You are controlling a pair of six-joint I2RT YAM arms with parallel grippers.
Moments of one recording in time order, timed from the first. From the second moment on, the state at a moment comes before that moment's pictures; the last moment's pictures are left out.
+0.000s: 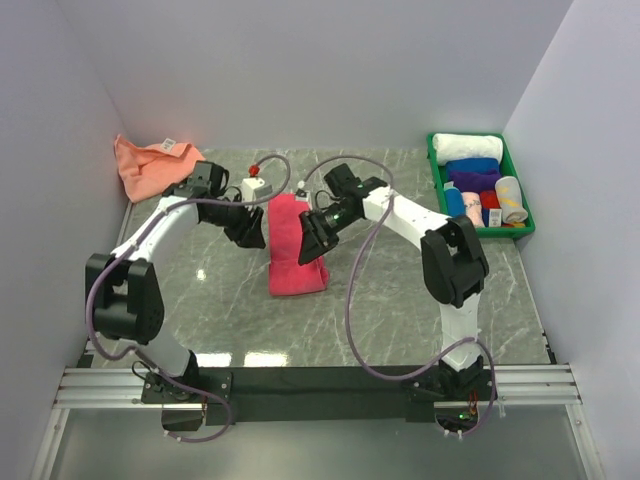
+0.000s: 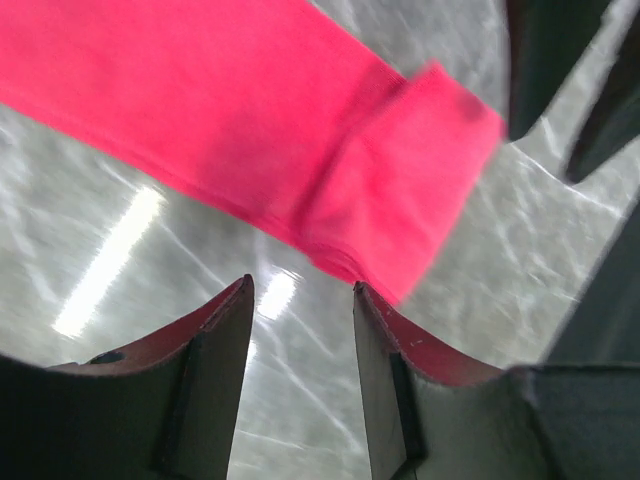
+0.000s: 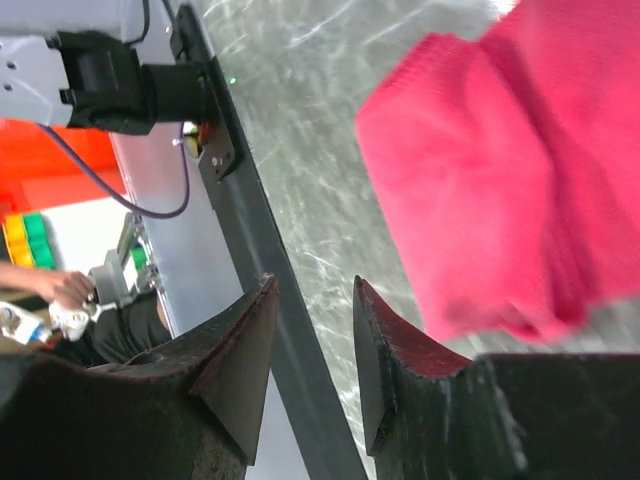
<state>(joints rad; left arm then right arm) -0.18 1.64 1.30 -0.76 0.70 0.51 0.55 2.00 1.60 -0.78 -0.94 0.04</state>
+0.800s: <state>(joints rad) -0.37 1.65 1.11 -0.55 0.64 0.50 0.52 2.21 1.55 -0.70 -0.88 0.12</state>
